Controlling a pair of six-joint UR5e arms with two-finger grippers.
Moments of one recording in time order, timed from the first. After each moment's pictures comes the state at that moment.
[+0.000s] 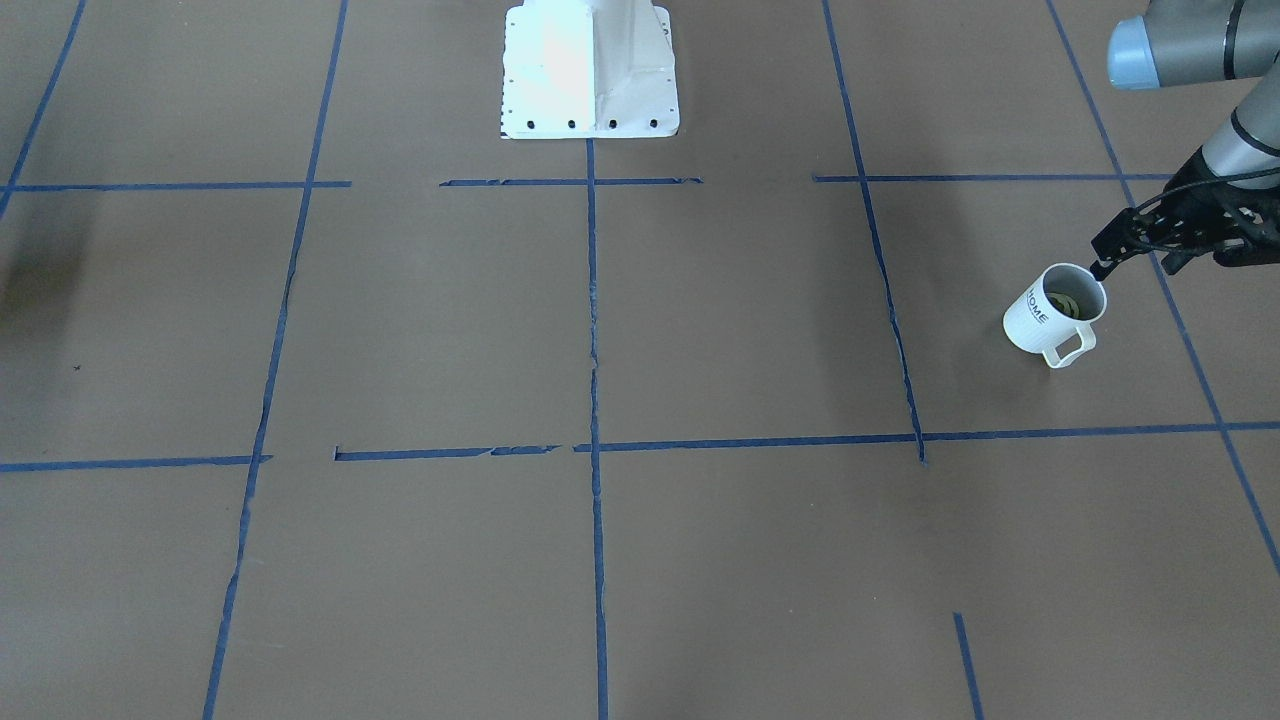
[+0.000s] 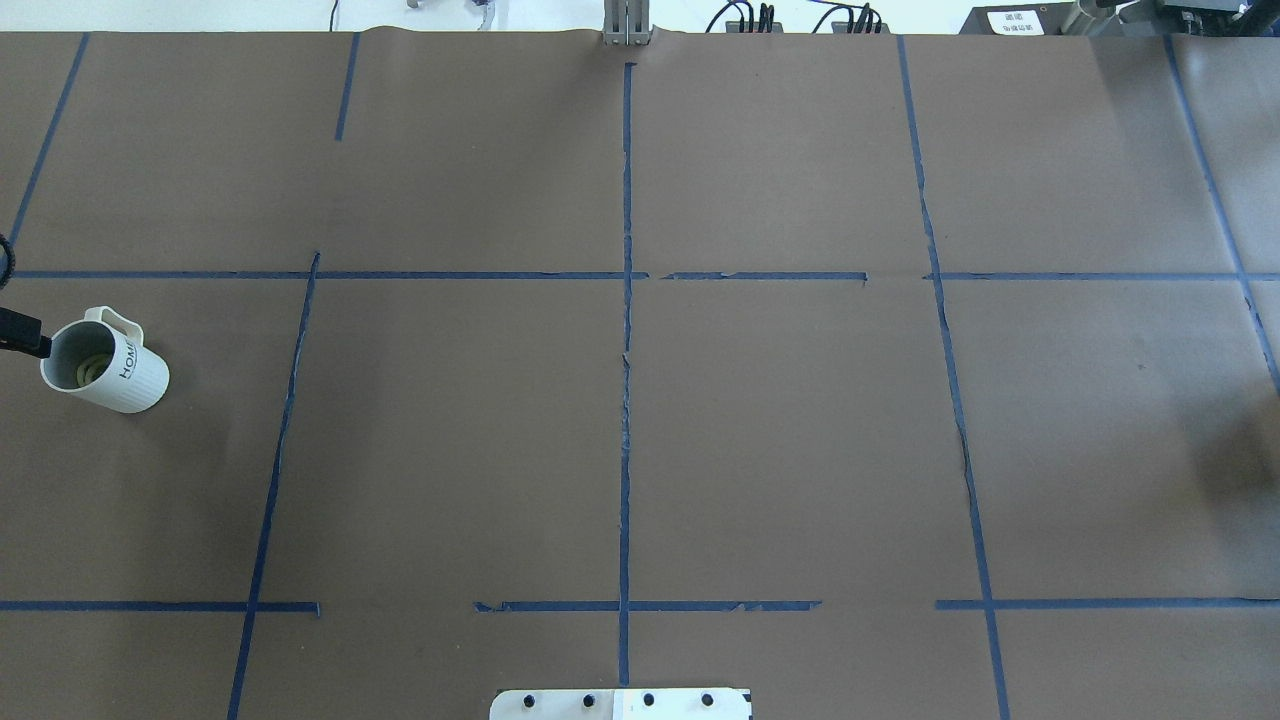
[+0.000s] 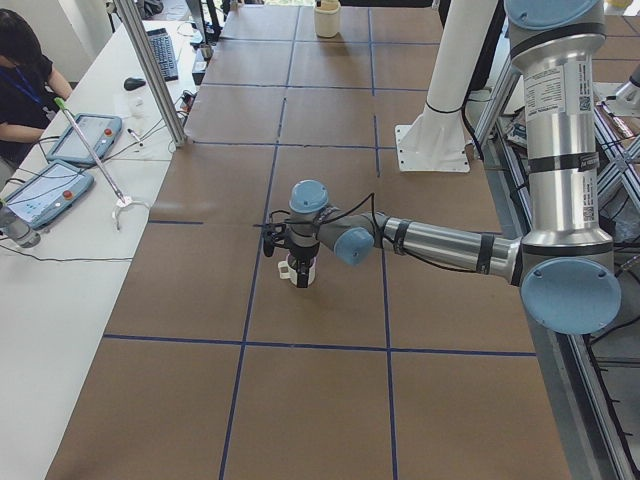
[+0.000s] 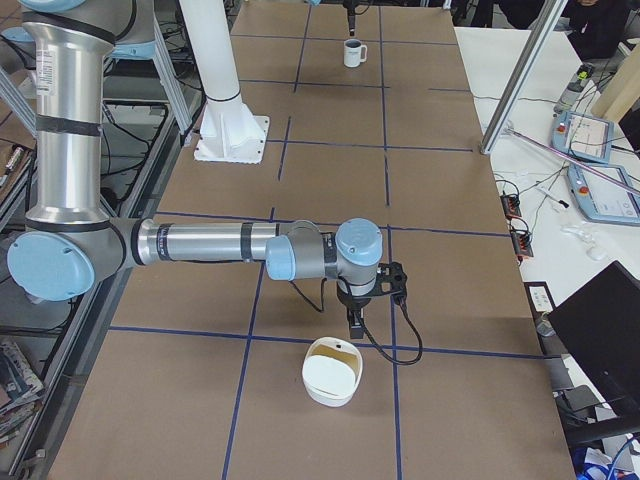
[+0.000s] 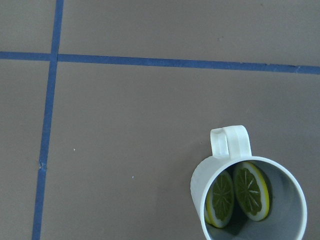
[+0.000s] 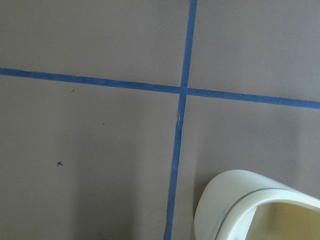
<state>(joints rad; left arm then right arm) -1.09 -1.44 -1.80 -2.01 -2.17 -0.77 1.52 -1.66 1.71 -1.51 2.33 0.01</state>
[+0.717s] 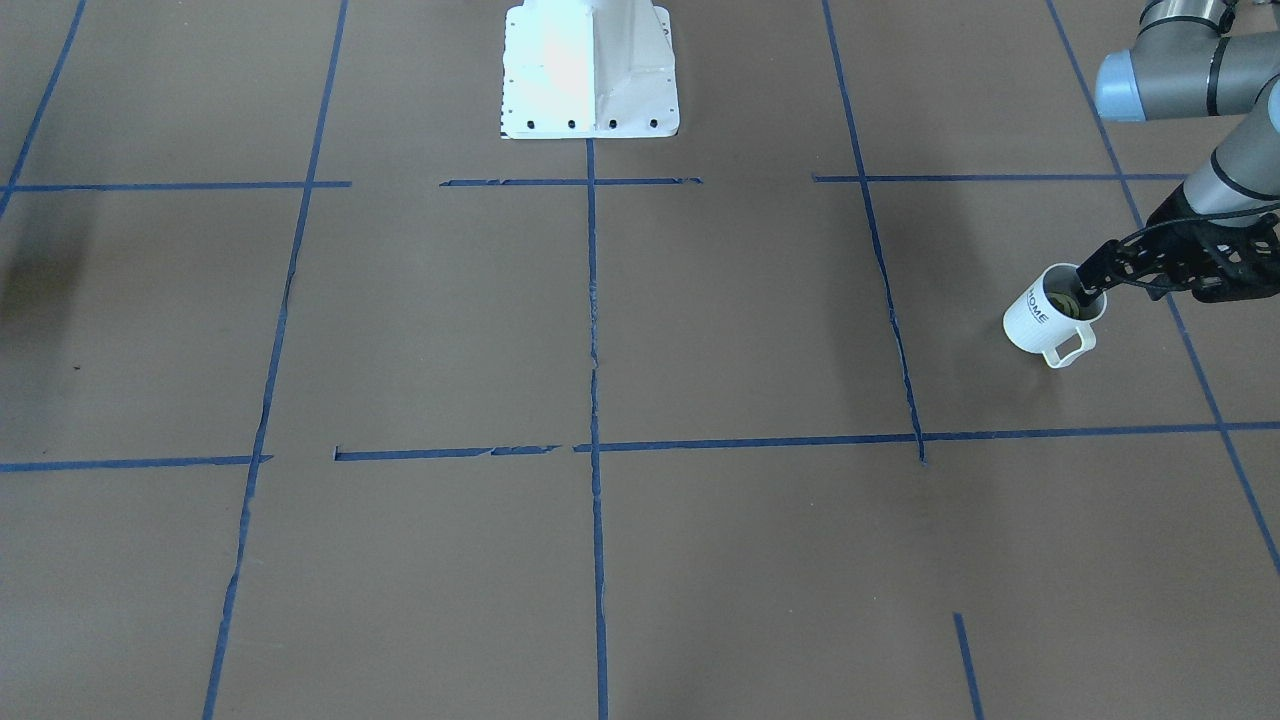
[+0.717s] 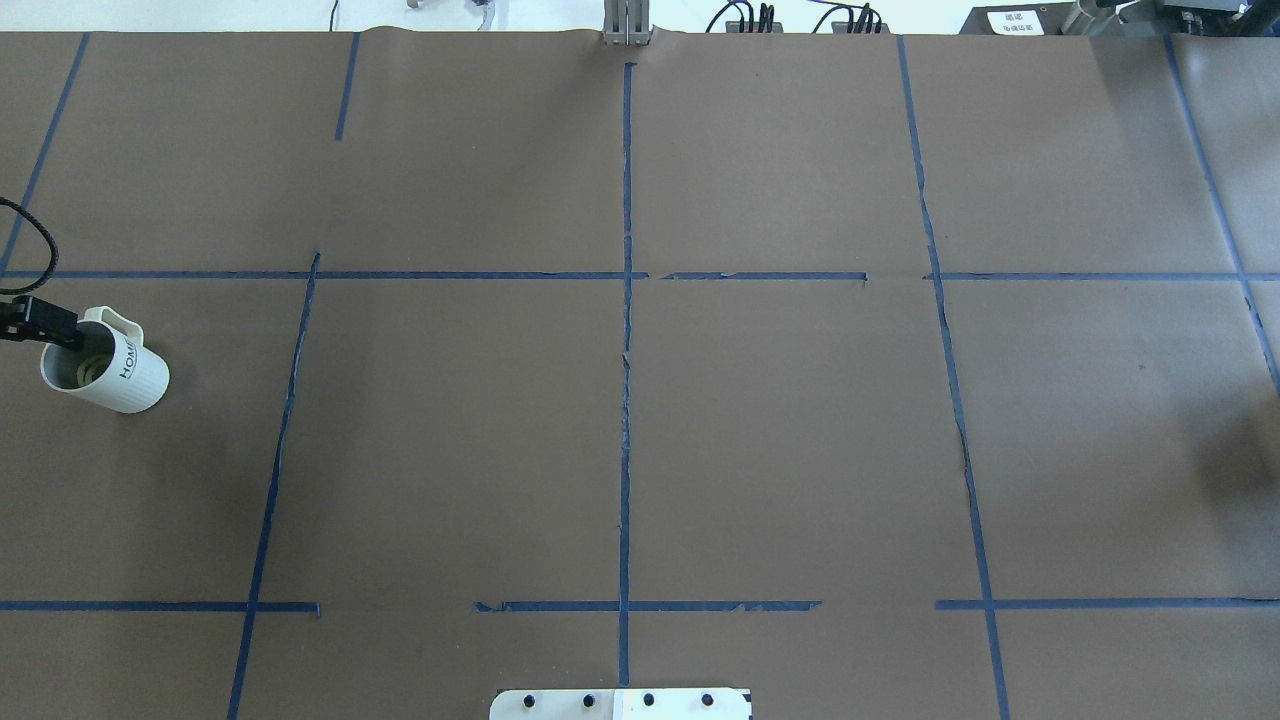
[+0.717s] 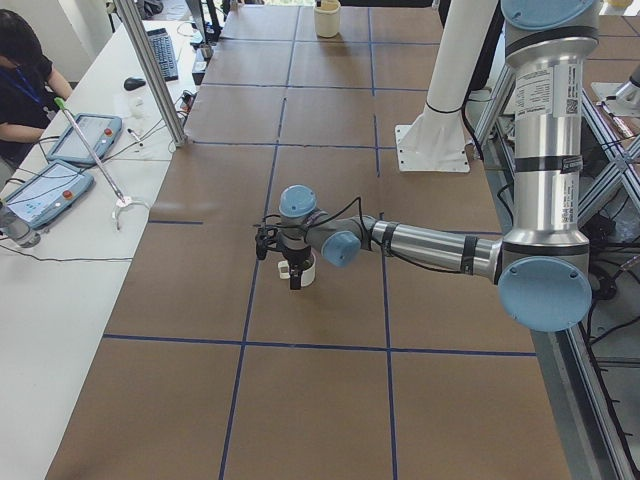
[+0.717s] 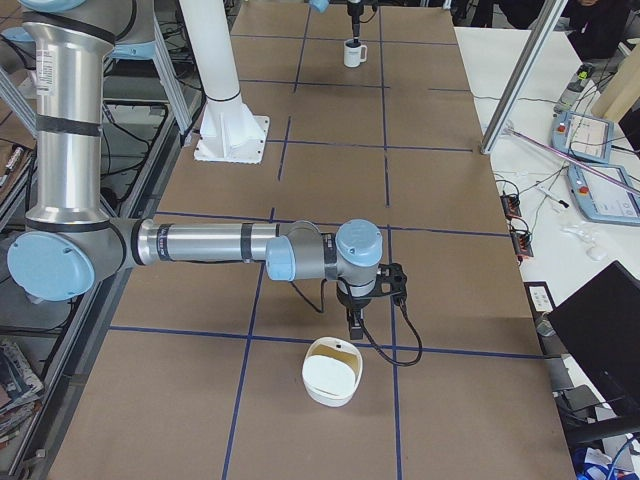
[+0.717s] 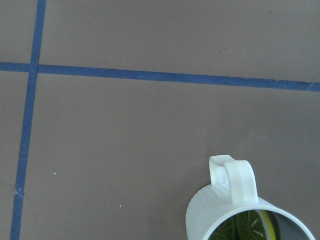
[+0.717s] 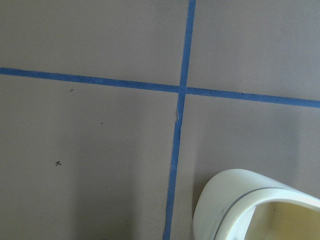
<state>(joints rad) -1.06 -1.50 -1.73 -2.02 -2.17 -0.77 1.52 -1.66 1.71 -1.51 2.33 0.01</state>
